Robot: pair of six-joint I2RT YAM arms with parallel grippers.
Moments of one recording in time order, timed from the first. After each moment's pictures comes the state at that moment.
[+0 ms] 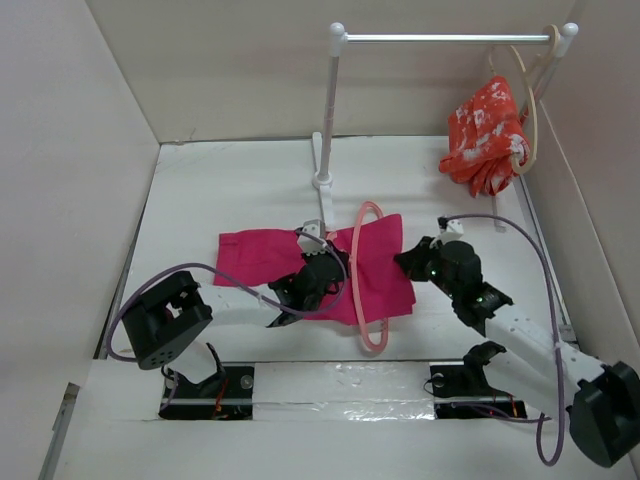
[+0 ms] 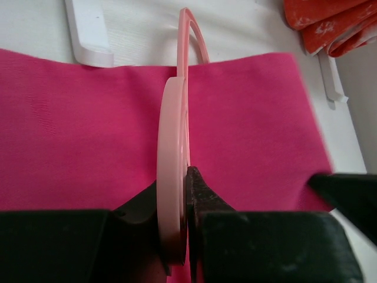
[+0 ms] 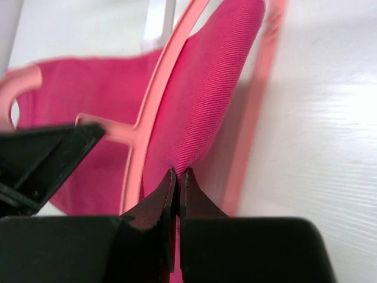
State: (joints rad) left arm -1.05 1.52 0.63 0.50 -0.62 -0.85; right arm 0.54 0.93 0.39 0.15 0.03 0.62
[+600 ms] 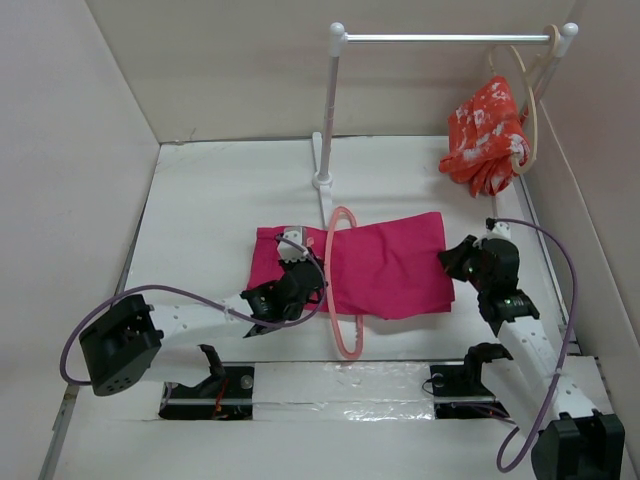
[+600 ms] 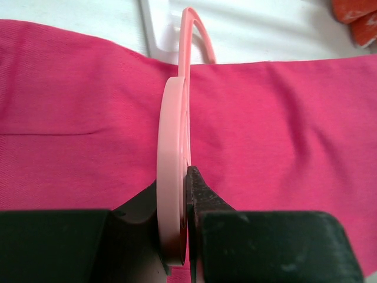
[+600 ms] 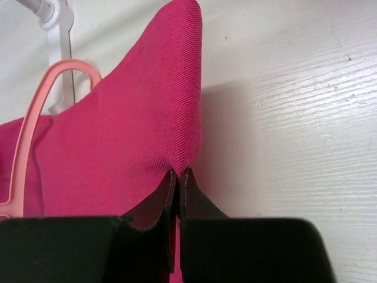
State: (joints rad) left arm -1.06 1.24 0.53 0.24 -0.71 -0.78; right arm 0.09 0.71 0.40 -0.13 -0.06 0.52
